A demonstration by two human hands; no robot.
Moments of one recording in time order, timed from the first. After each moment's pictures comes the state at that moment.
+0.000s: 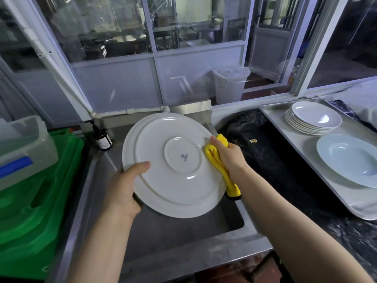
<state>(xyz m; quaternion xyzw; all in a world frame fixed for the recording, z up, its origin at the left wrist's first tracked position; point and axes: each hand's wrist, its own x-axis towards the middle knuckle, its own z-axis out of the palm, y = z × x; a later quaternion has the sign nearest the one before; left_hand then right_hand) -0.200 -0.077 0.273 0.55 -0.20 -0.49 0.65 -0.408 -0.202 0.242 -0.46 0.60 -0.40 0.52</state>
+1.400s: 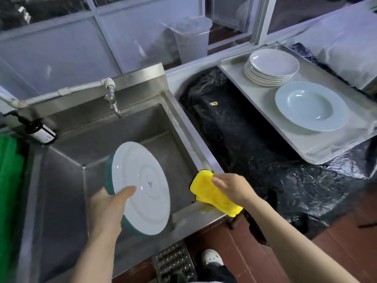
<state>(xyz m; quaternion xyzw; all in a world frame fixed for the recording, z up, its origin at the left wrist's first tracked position) -0.252 -0.083 0.157 0.78 -0.27 -0.33 0.46 -0.554 -0.134 0.080 -0.64 0.65 -0.13 0.38</state>
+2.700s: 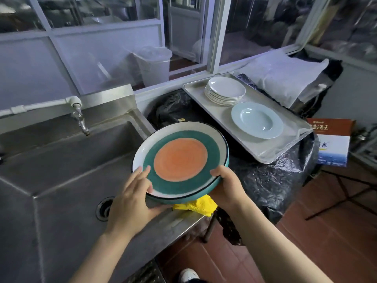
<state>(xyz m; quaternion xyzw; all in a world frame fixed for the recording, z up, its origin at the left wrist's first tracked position) -0.300 -0.101 0.145 0.47 -0.83 -0.05 0.30 -0.539 -0.090 0.176 -0.22 0.39 -0.58 0.68</state>
